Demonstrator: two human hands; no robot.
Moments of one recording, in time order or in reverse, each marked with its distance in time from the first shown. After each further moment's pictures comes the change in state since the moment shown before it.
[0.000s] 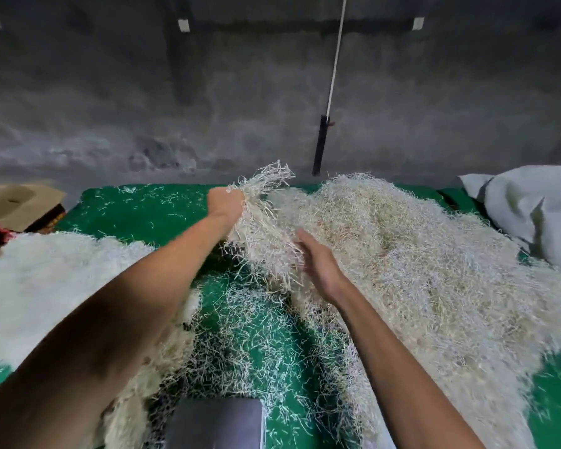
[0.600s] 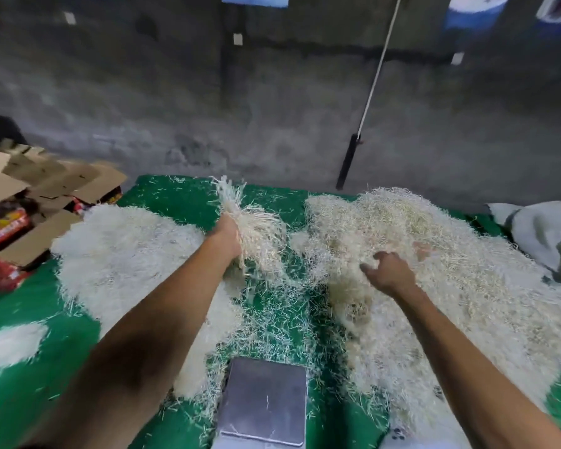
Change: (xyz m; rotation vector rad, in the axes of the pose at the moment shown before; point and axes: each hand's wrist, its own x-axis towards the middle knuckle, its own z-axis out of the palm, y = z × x) left_hand -0.056 -0.088 -0.147 -0.570 0.033 -0.533; right_hand -0.042 -0.002 0.006 -1.132 0.353 0.135
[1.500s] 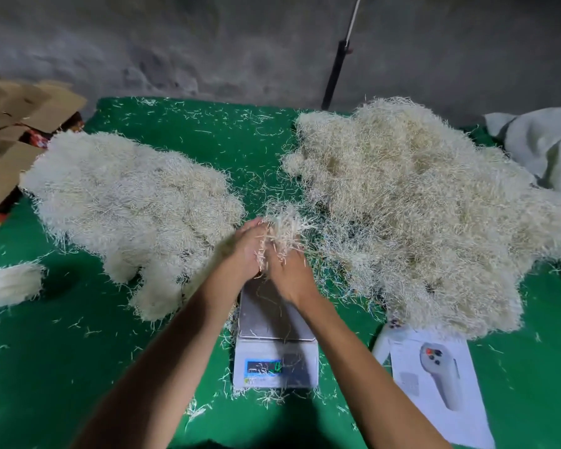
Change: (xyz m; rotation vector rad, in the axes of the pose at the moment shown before) left_hand -0.062 -0.151 -0.059 0.073 -0.257 -0.180; right_hand -0.180 -0.113 0.171 0.447 -0.103 -0.241
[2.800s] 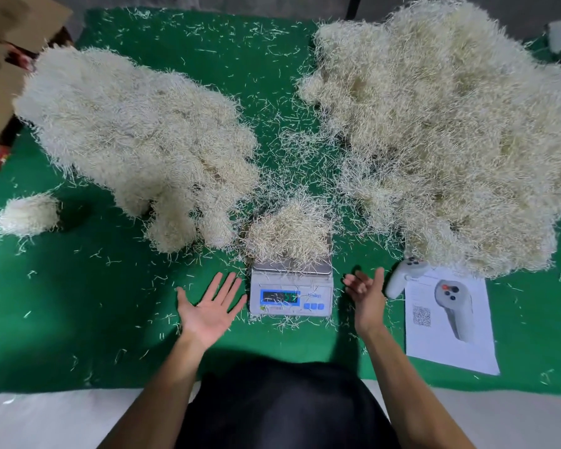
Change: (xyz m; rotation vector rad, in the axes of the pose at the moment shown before) left_hand -0.028 -0.232 -0.213 -0.863 0.063 -0.300; right_hand -0.145 0.177 0.026 0.925 0.360 0.777
